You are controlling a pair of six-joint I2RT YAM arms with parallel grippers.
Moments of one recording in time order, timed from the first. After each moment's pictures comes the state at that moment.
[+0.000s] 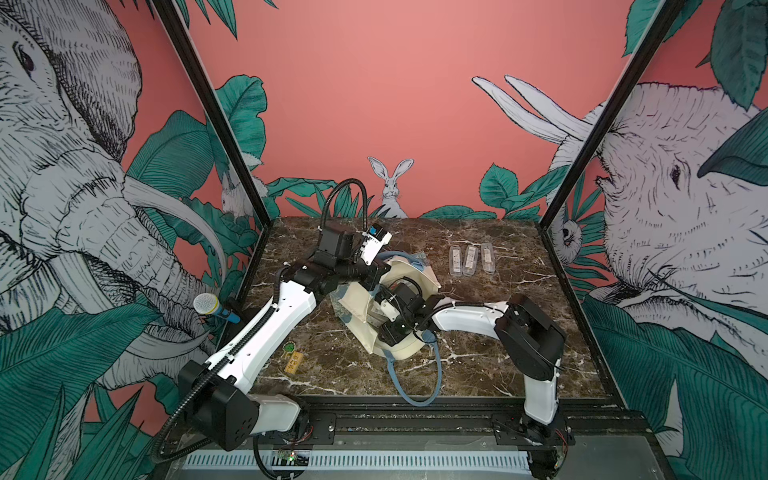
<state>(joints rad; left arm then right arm) -0.50 1.33 1.28 -0.58 0.44 0.09 0.92 1.94 1.23 -0.34 -0.20 0.19</state>
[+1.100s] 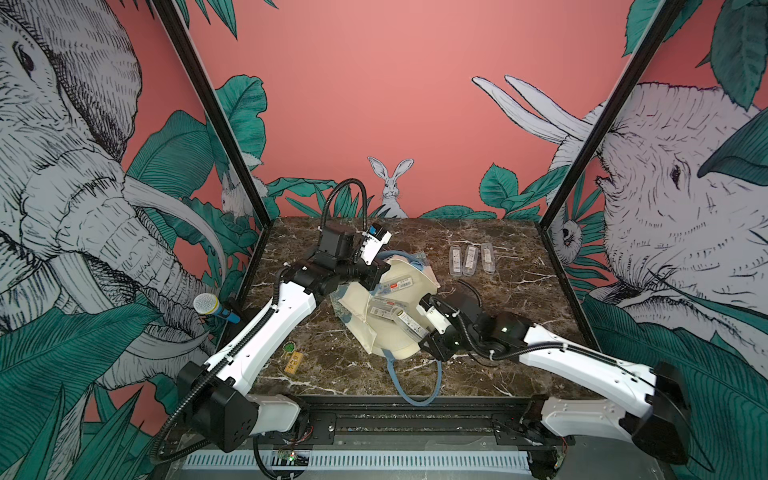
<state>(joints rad) -0.51 1.32 1.27 -0.58 0.41 0.07 0.96 1.13 0.95 -0.70 -0.06 0.27</state>
